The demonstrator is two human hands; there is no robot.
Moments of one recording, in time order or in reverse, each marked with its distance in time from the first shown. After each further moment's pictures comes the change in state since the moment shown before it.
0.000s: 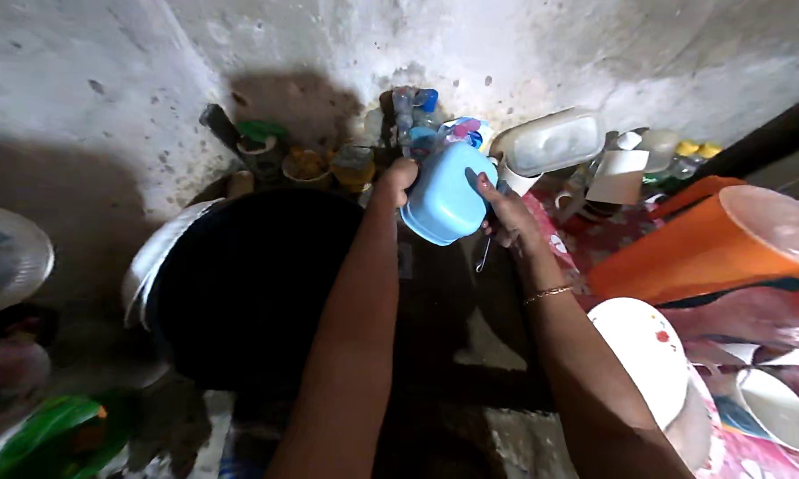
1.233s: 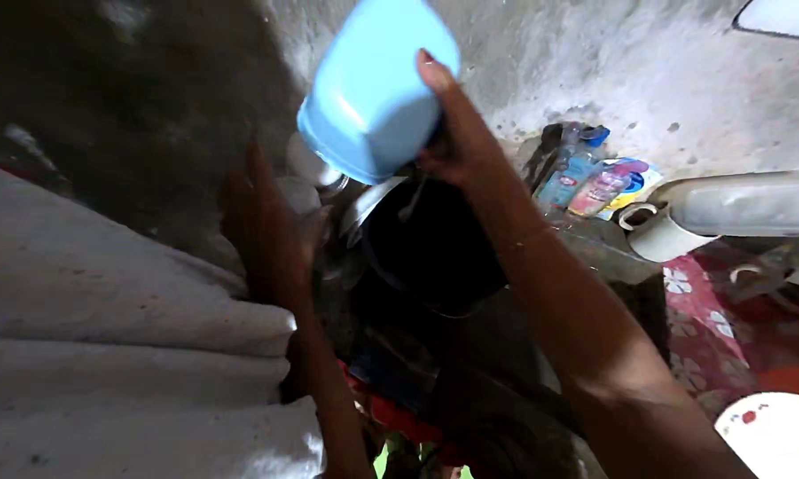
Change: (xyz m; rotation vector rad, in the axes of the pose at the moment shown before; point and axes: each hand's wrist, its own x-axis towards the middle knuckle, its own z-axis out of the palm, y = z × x) left_hand -0.372 -0.034 -0.209 0.873 1.310 0.260; right_hand -0.153 -0.132 0.272 0.264 -0.900 -0.268
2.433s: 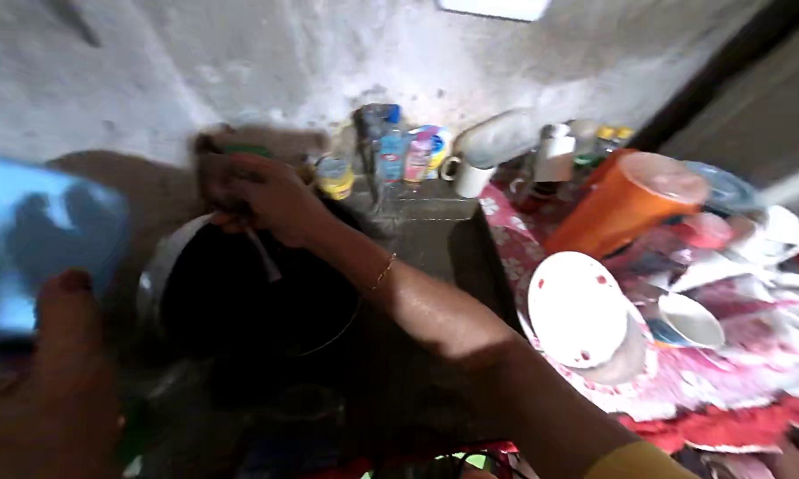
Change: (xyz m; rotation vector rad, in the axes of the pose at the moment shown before) left_hand -0.030 -0.010 0.047 -0.274 0.040 0.398; right_hand -0.050 0.032 -0.042 -0.153 0.167 -0.104
